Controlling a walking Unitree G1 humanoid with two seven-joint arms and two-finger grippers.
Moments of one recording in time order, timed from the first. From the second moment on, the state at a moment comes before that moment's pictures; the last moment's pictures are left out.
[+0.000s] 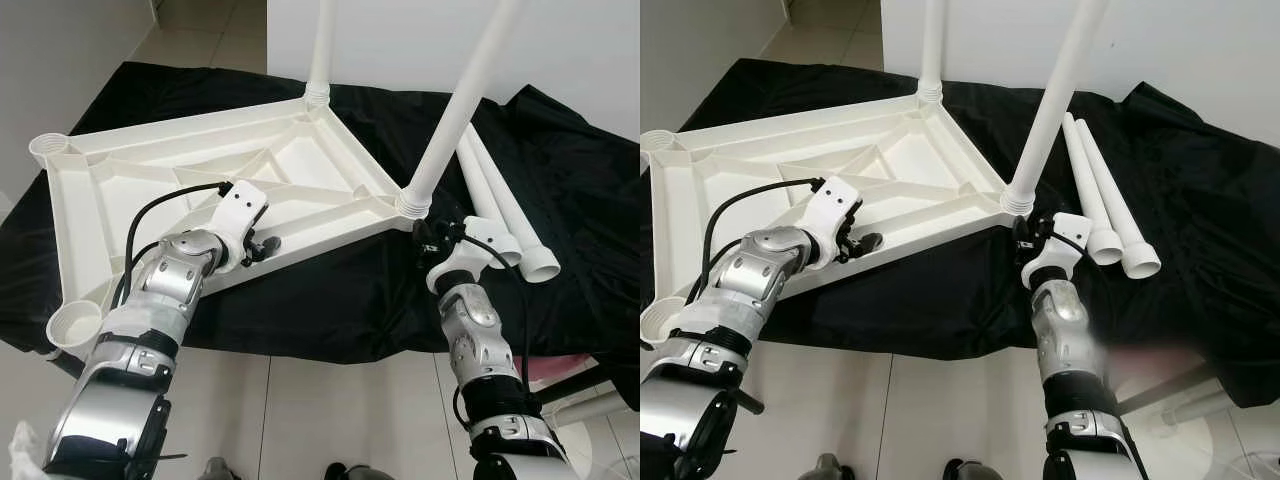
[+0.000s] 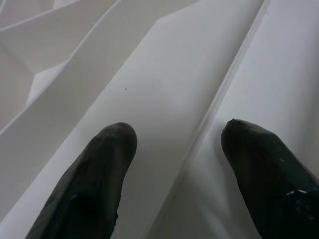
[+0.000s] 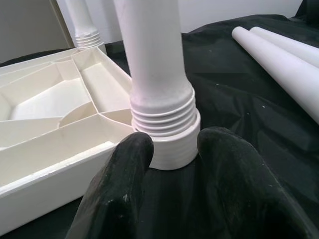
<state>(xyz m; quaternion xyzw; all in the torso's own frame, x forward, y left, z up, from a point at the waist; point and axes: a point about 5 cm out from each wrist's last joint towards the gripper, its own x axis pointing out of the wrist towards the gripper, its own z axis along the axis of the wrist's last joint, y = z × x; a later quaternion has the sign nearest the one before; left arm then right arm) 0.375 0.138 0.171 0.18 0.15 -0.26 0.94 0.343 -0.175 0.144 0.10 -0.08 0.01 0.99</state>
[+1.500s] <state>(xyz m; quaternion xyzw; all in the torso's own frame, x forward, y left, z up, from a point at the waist) 0.375 0.101 0.197 0.09 0.05 -0.26 0.96 0.344 -0.172 0.145 0.10 -0.09 0.01 0.99</state>
